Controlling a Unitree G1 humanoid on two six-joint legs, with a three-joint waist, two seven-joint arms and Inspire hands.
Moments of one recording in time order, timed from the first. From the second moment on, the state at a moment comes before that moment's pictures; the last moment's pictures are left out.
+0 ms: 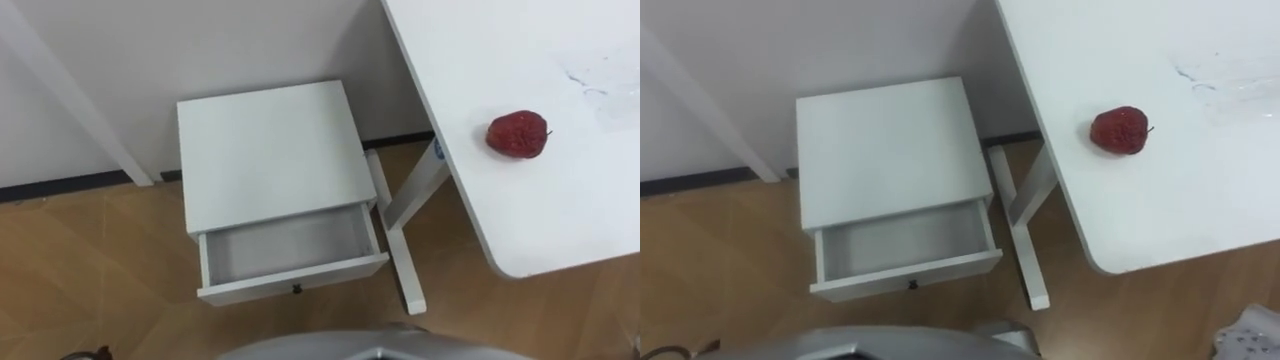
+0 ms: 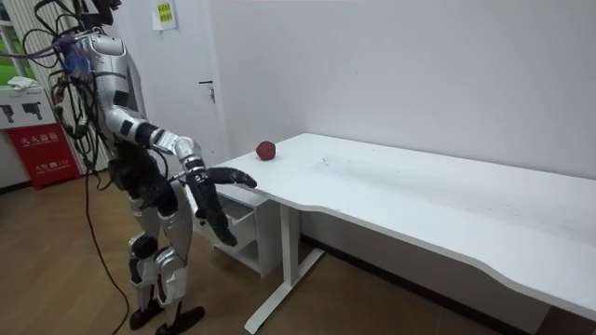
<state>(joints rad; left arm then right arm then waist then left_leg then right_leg) 0.28 0.24 0.27 1.02 0.28 0.02 0.18 0.13 -0.25 -0.77 0.39 1.04 -0.20 -0.79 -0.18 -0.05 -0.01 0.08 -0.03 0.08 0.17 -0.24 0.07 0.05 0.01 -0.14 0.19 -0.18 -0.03</state>
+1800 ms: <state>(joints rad) 0.31 0.23 0.14 1.04 0.32 0.00 0.14 0.15 -0.31 -0.25 0.16 0.19 -0.15 -0.23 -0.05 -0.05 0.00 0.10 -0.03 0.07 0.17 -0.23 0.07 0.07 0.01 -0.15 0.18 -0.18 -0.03</state>
